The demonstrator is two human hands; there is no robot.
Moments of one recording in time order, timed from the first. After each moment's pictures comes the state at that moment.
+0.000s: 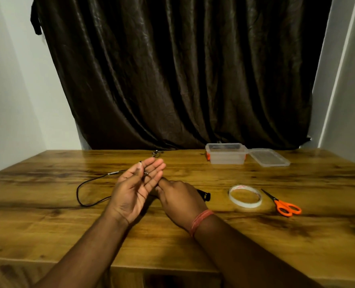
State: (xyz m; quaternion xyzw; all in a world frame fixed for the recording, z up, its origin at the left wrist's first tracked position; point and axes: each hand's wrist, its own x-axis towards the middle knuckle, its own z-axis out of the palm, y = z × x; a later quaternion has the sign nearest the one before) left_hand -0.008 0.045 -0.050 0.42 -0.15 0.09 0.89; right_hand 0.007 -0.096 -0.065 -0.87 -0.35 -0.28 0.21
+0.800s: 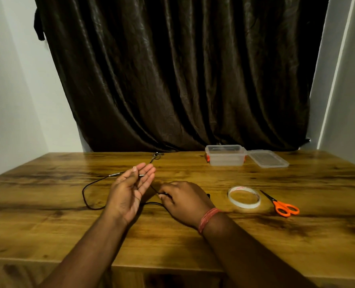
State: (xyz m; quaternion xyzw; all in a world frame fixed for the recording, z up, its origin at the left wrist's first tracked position) left_hand 0.001 0.057 -0.055 0.42 -0.05 0.14 0.89; right_hand 0.013 -0.113 -0.065 -0.86 -0.39 -0.27 0.20
